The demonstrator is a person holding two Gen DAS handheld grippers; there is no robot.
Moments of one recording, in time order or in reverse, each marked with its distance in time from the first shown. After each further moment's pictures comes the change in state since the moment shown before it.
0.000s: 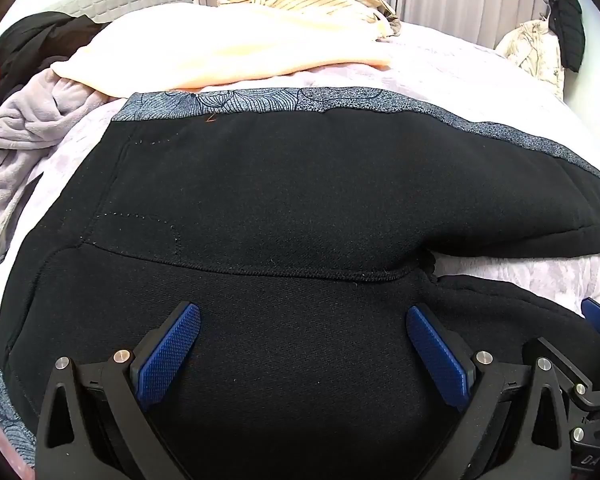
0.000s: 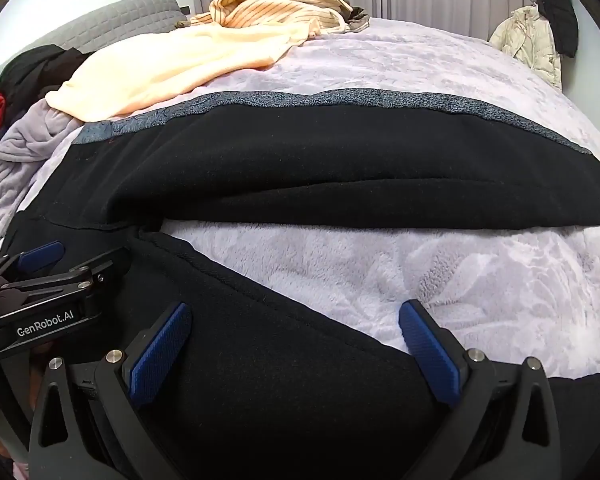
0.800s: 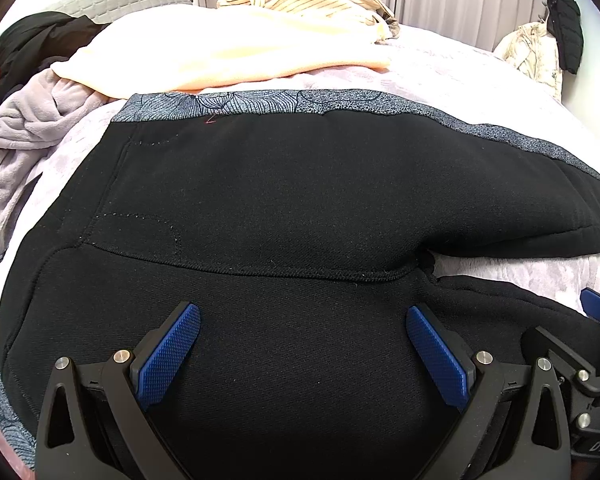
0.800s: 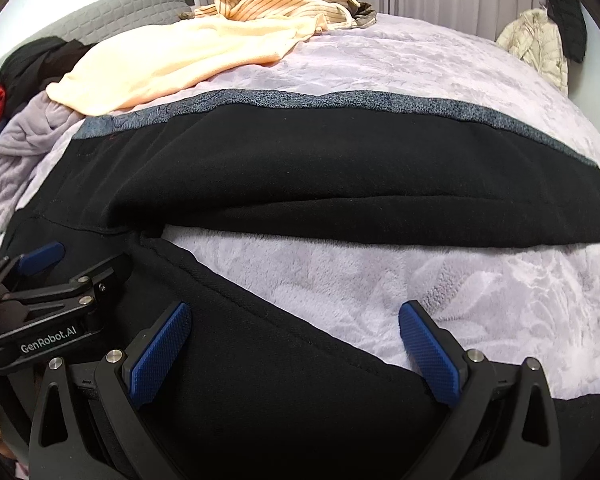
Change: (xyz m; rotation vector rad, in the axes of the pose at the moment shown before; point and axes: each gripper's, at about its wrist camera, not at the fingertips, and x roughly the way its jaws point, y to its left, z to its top) left arm 0.002 -0.003 0.002 0.005 0.009 0.007; right arm 0.004 0.004 0.013 -0.031 0.042 0.009
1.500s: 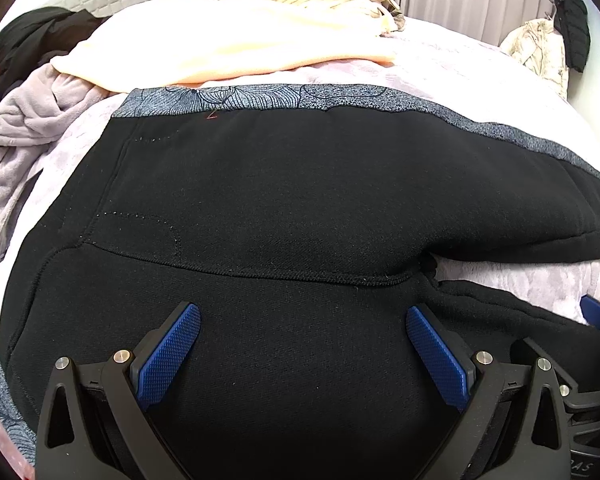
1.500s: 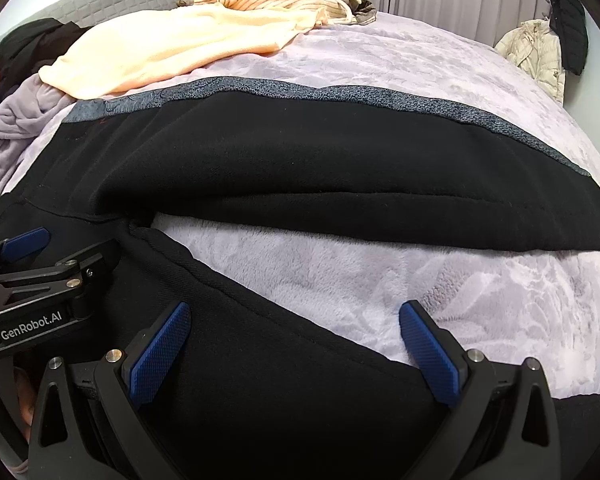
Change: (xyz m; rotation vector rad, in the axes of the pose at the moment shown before) left arm -0.004 0.006 0.004 -0.016 0.011 -0.008; right arm 0.008 0.005 0.004 -0.040 0.036 -0.064
